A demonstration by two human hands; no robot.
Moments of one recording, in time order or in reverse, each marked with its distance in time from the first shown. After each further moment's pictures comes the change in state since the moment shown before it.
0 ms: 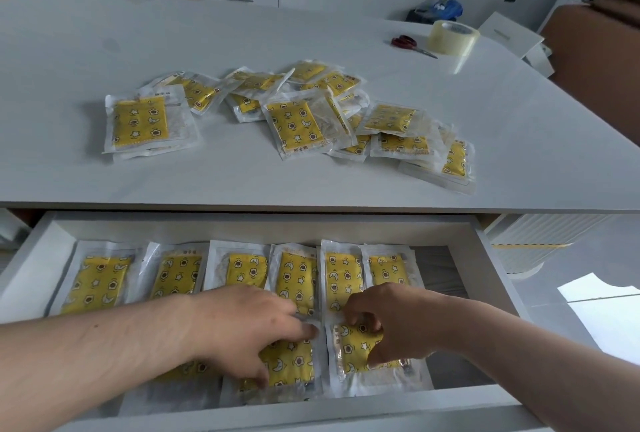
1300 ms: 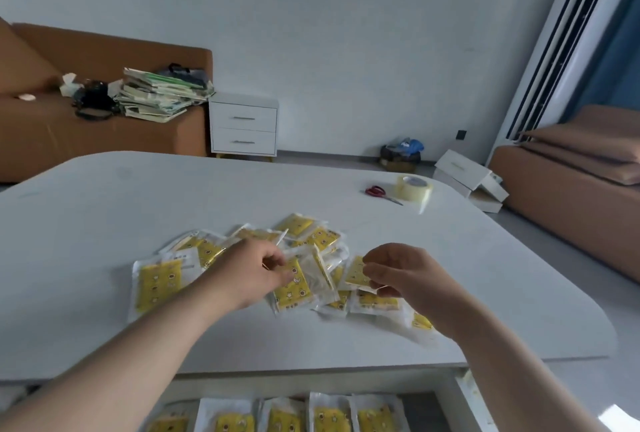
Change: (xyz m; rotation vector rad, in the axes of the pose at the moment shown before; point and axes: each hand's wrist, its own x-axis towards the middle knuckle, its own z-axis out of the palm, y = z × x) left_hand -0.032 -0.062 -0.180 -0.677 0.864 -0.629; right_hand -0.047 -0.021 -0.187 0.899 0.829 0.101
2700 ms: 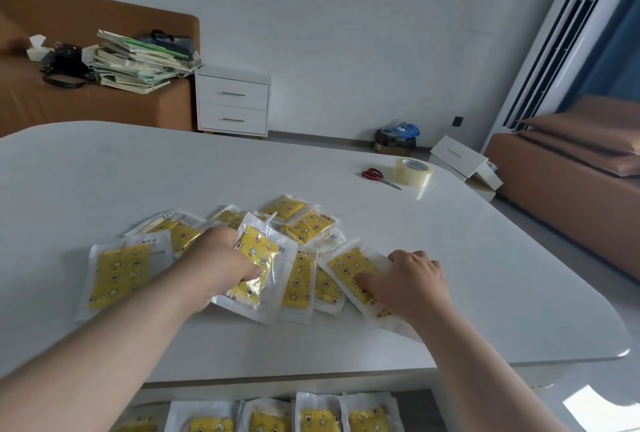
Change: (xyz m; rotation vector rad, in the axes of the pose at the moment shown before) left_hand 0.038 -0.033 0.025 -0.264 0.090 -0.344; right_hand 0.049 0.048 0.021 -0.834 0.262 0.269
